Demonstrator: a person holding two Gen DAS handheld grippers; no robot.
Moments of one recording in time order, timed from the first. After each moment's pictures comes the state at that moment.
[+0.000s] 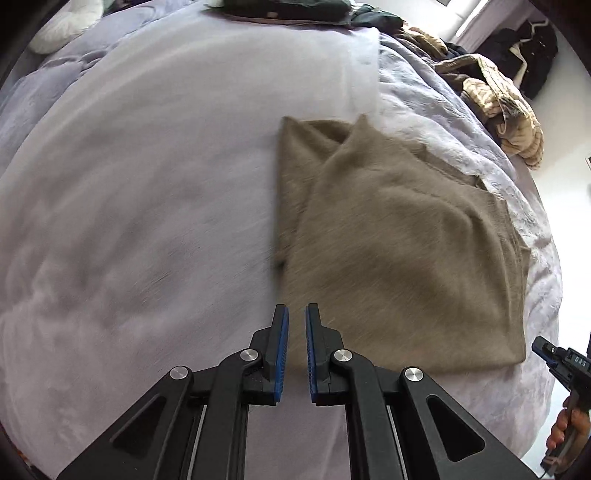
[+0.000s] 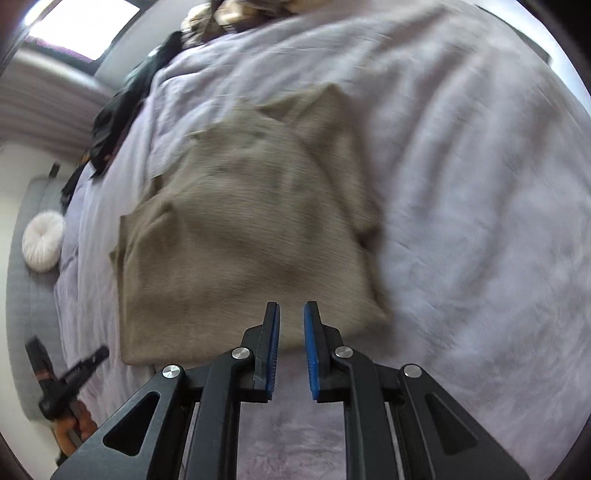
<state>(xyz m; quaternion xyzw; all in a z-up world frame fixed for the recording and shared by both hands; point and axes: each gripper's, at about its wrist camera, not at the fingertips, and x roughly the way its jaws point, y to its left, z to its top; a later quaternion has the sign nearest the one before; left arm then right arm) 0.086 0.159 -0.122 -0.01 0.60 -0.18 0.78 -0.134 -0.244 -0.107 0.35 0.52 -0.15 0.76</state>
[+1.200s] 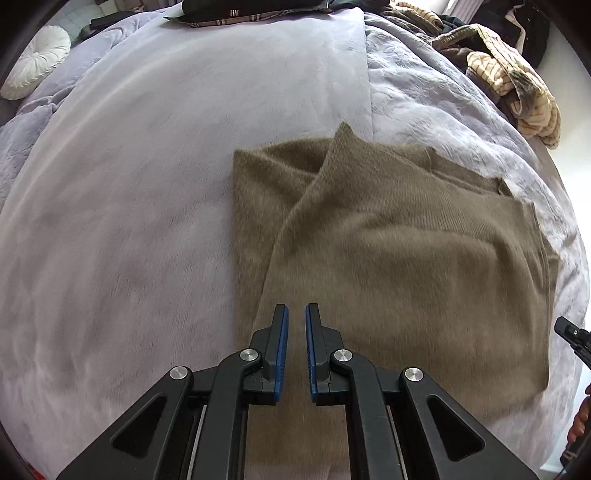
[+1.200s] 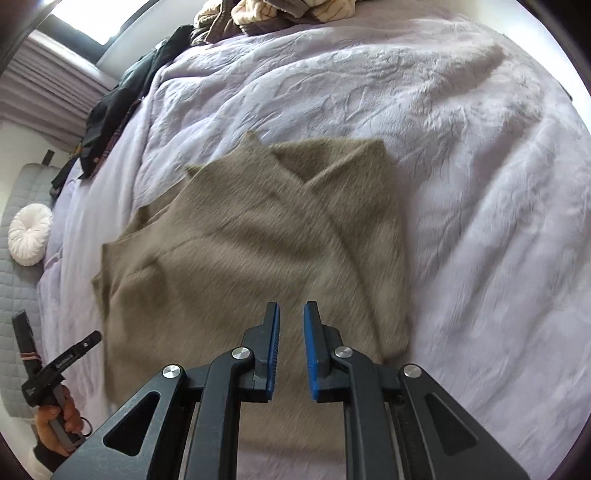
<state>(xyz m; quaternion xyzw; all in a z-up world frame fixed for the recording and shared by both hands) 0.140 0.094 -0.140 0.06 0.60 -0.17 0.78 -0.072 -0.271 -0.116 0.34 0.53 -0.16 0.76</state>
